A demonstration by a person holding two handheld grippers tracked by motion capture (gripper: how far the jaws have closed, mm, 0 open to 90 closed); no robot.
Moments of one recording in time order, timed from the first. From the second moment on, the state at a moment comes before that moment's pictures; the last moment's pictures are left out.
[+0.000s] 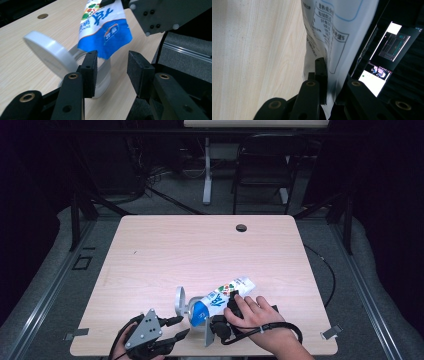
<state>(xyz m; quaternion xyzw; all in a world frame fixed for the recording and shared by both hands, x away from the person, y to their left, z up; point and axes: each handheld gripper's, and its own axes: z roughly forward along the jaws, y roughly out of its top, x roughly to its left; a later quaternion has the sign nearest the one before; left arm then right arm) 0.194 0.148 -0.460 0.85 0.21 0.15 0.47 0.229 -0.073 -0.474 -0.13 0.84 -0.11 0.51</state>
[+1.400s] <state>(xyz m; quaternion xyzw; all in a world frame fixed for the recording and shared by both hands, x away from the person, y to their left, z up) 0.209 0.143 -0.475 0.86 0.21 0.18 0.43 0.225 -0.070 -0.463 -0.13 0.85 -0.08 0.50</state>
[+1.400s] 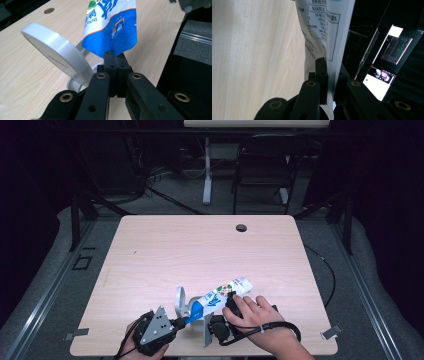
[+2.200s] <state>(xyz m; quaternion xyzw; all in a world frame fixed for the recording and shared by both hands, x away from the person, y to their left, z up) 0.207 0.149 -0.479 0.86 0.22 0.17 0.44 0.219 -0.066 -0.459 -0.14 0.85 -0.09 0.51</state>
